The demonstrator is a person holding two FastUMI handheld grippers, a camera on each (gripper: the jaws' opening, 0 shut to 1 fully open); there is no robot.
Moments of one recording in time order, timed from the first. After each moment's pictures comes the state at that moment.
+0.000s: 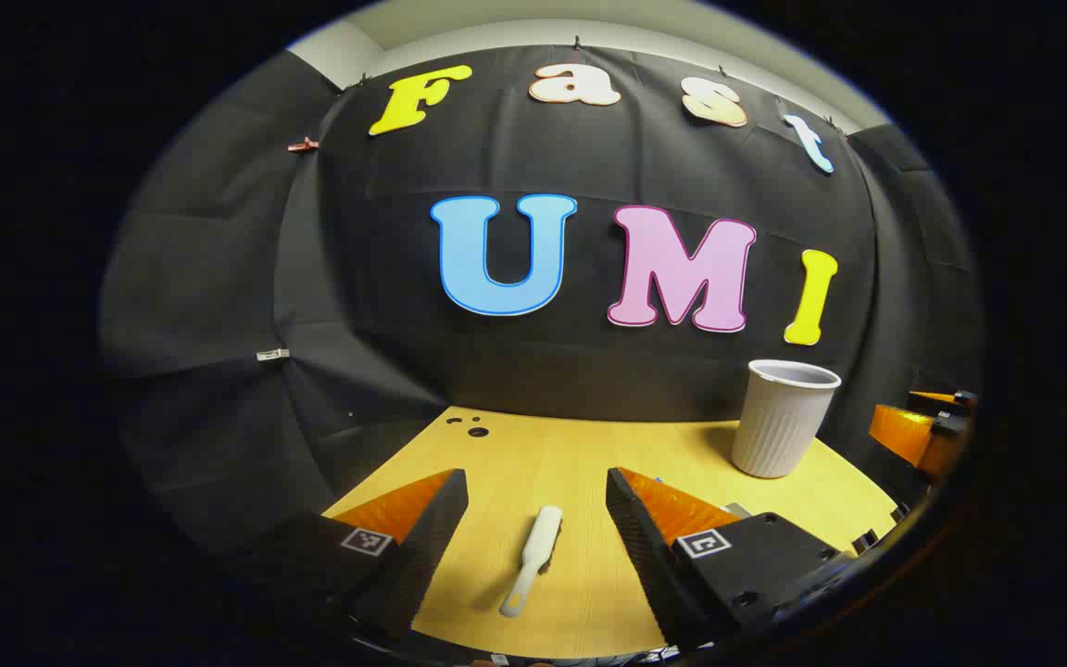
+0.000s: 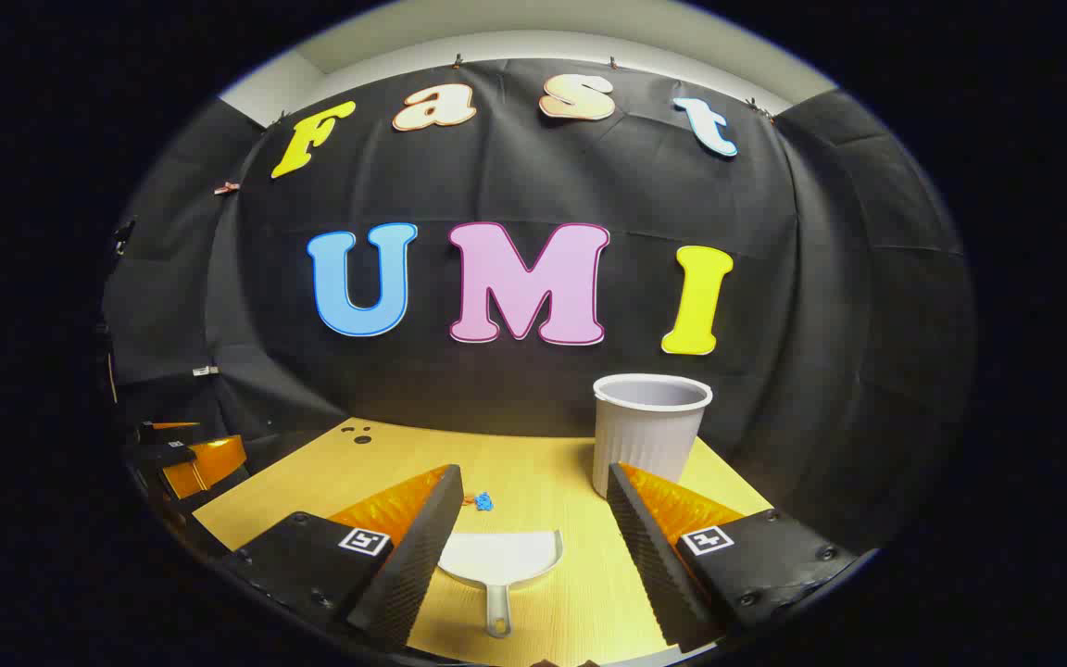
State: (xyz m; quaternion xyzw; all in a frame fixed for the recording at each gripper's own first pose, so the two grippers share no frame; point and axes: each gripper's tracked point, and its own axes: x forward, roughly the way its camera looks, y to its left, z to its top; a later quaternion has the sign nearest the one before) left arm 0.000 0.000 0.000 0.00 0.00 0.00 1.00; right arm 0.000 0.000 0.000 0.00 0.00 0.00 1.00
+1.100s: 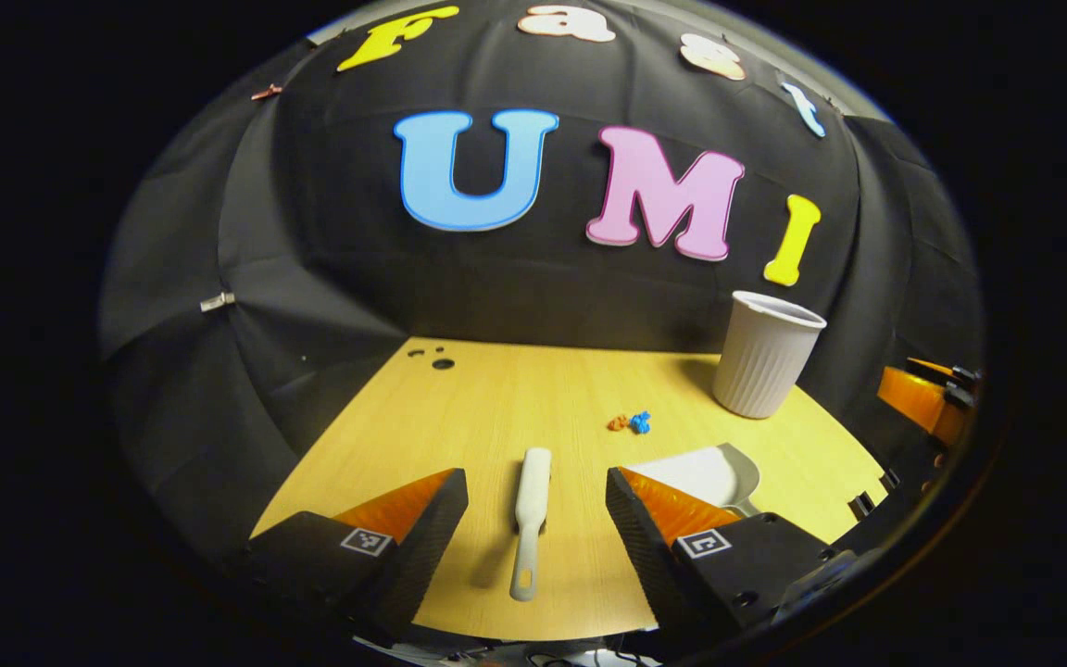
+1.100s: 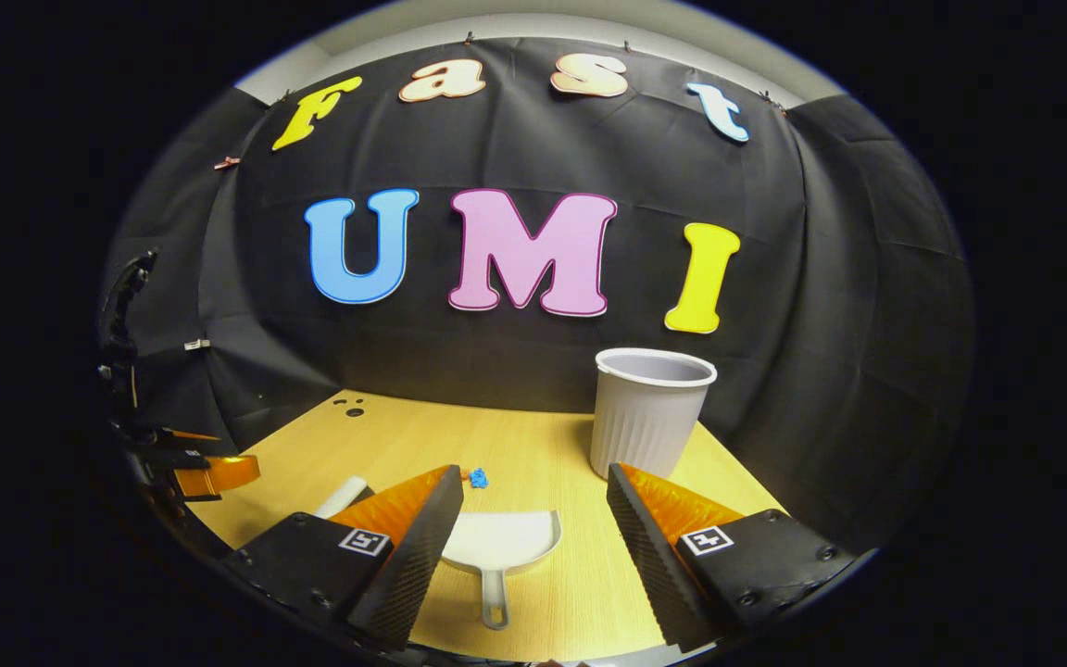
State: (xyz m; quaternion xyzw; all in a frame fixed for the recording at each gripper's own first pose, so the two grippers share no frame) left arm 0.054 0.017 -0.084 0.00 0.15 -0.06 0.99; right arm 0.023 0.006 -0.039 -0.02 0.06 0.00 1.00
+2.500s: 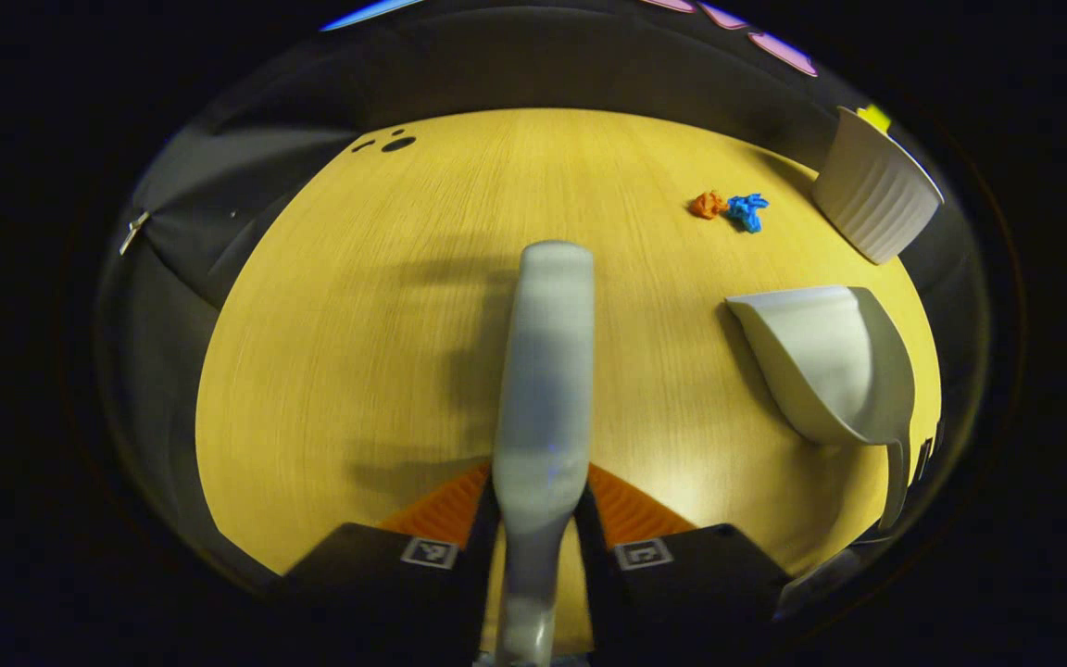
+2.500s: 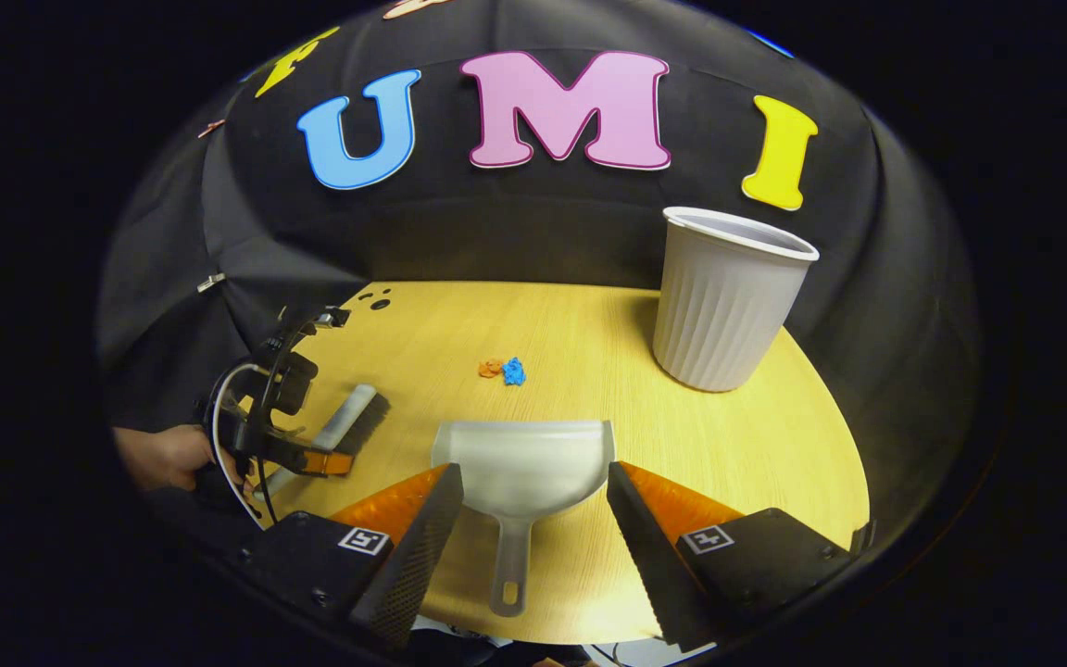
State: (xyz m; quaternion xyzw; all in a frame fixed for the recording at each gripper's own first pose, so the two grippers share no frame) left arm 0.158 0.012 -0.269 0.06 0.47 -0.03 0.88; right arm 0.074 0.024 -0.158 0.00 0.27 0.08 0.96
